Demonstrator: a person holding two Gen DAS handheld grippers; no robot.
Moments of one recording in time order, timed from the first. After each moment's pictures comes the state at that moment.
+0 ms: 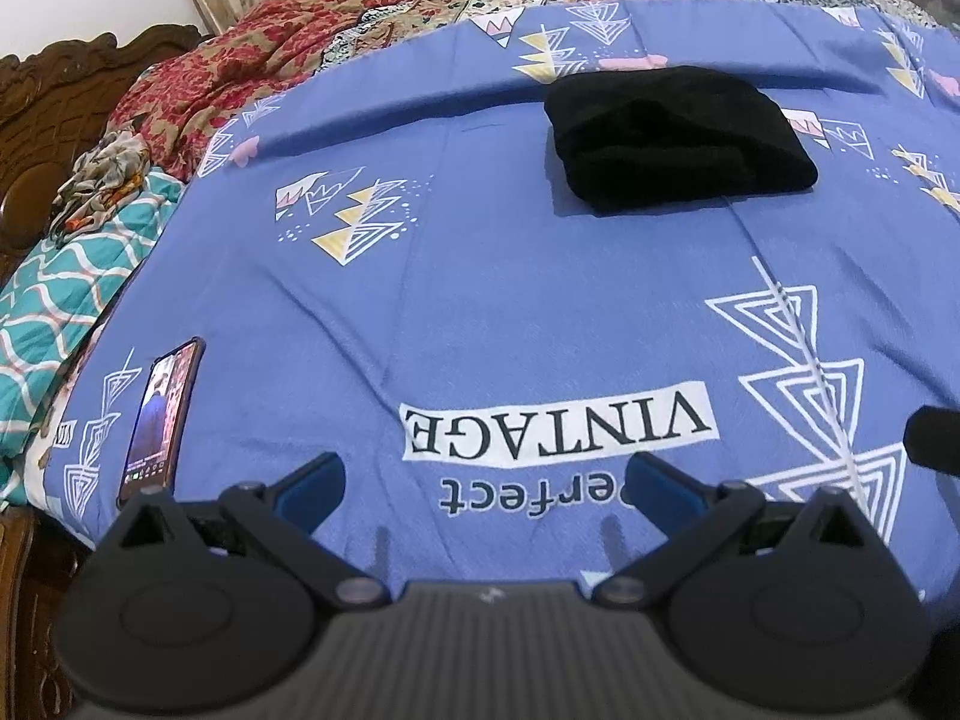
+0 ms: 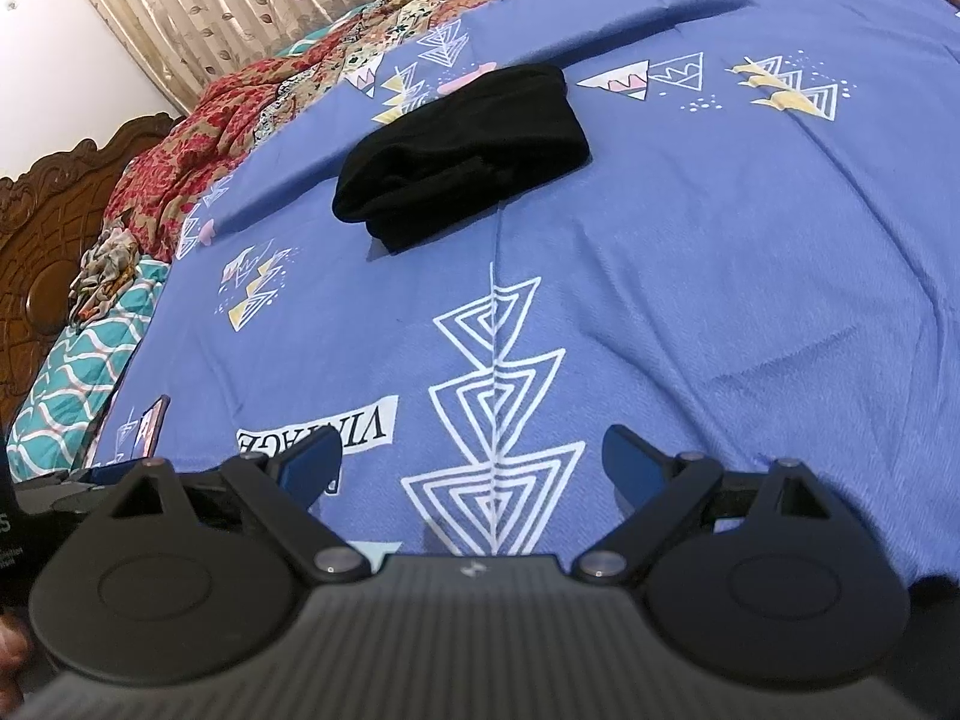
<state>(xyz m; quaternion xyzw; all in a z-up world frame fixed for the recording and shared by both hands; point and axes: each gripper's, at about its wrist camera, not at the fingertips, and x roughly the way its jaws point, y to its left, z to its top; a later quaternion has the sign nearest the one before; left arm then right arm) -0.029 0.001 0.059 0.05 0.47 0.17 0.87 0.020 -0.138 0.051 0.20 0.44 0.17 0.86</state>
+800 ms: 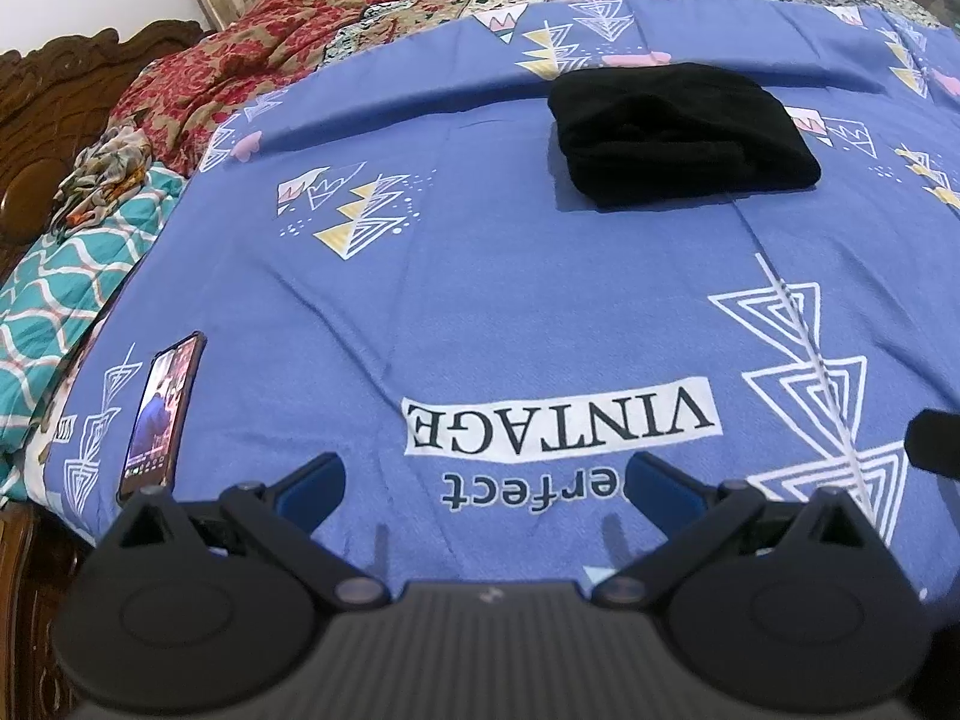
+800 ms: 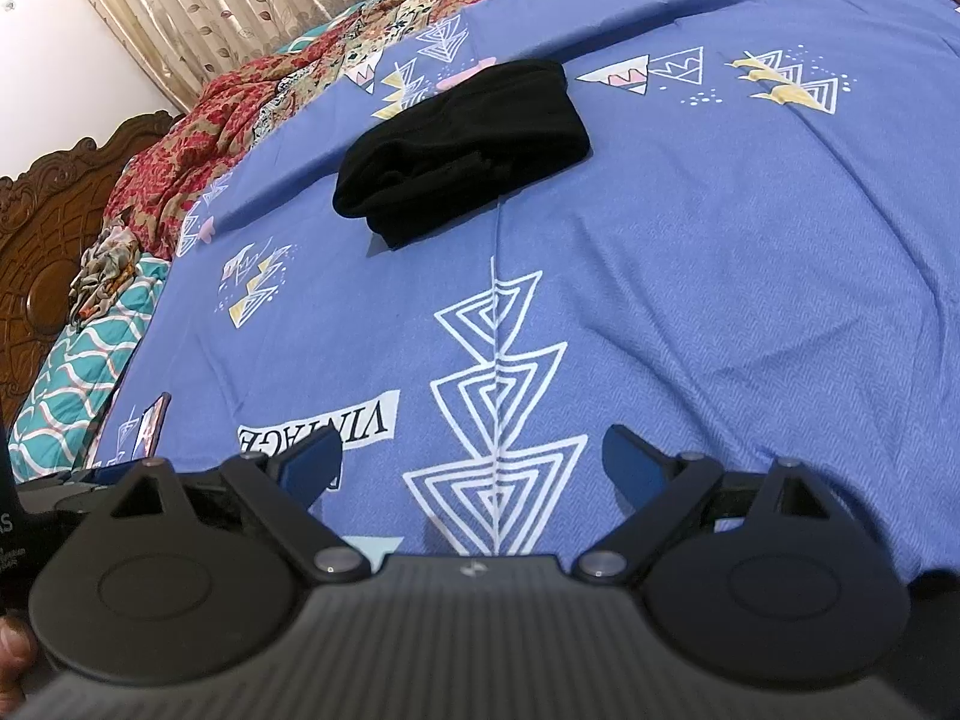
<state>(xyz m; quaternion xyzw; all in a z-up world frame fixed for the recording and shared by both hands) -0.029 0.002 0.058 0.04 0.47 0.17 0.87 0.020 -0.138 0.050 0.20 0.45 0.17 0.86</state>
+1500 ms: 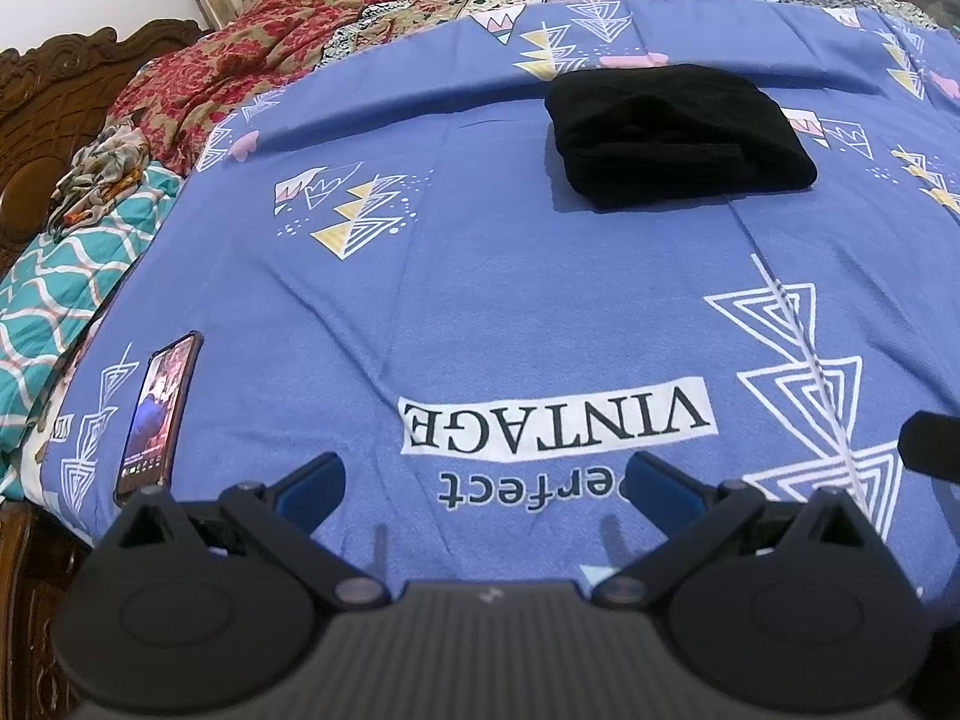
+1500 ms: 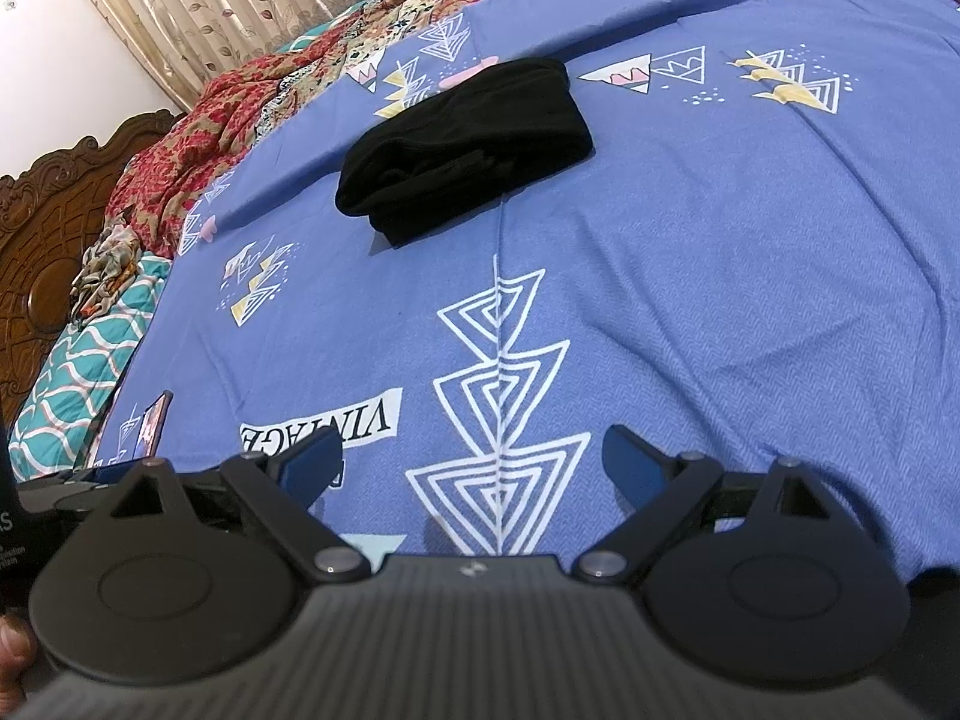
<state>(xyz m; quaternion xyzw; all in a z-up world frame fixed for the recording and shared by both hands) -0.030 0.001 0.058 0.04 0.47 0.17 0.87 0.018 -0.135 0.049 0.20 0.44 0.17 0.86</state>
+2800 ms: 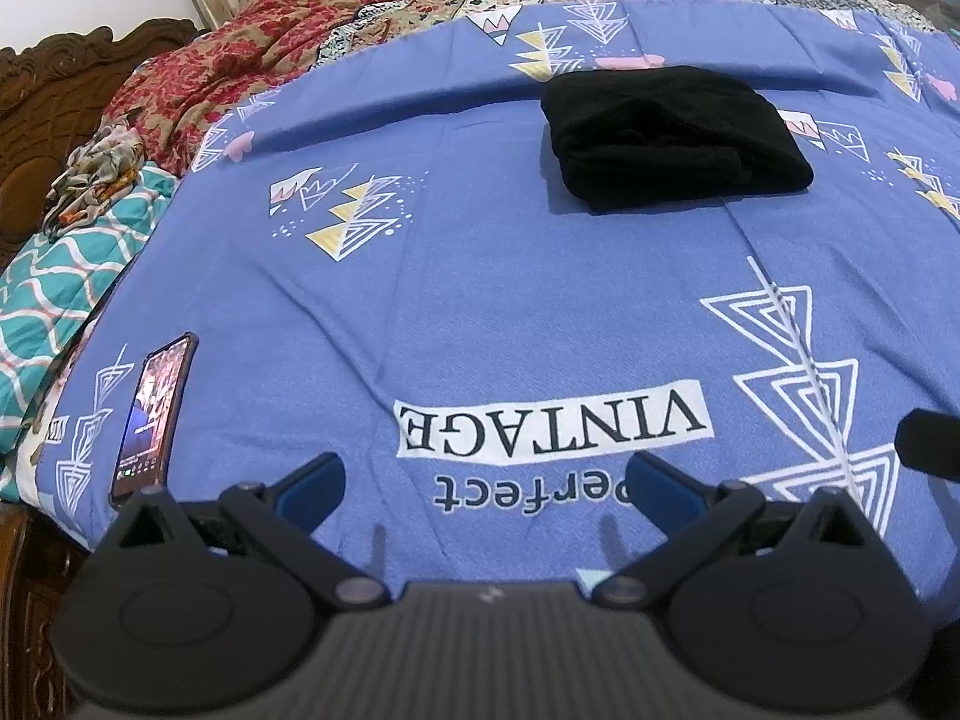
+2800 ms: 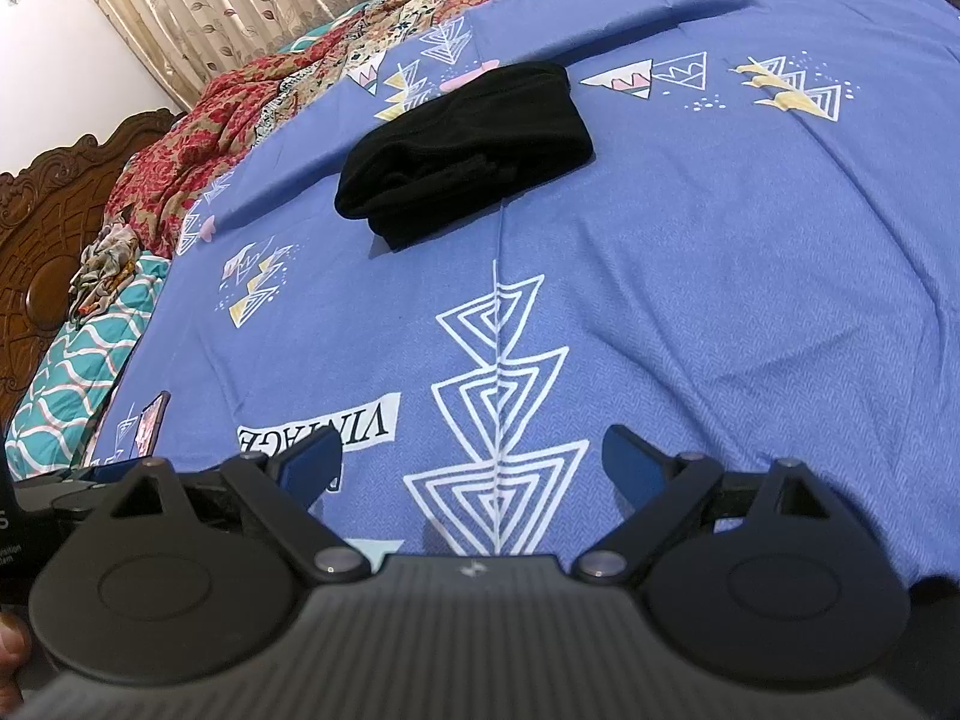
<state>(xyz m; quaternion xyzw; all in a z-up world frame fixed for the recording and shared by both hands) -0.028 0.002 0.058 0.04 0.47 0.16 0.87 0.020 -0.140 0.051 0.20 0.45 0.17 0.86</state>
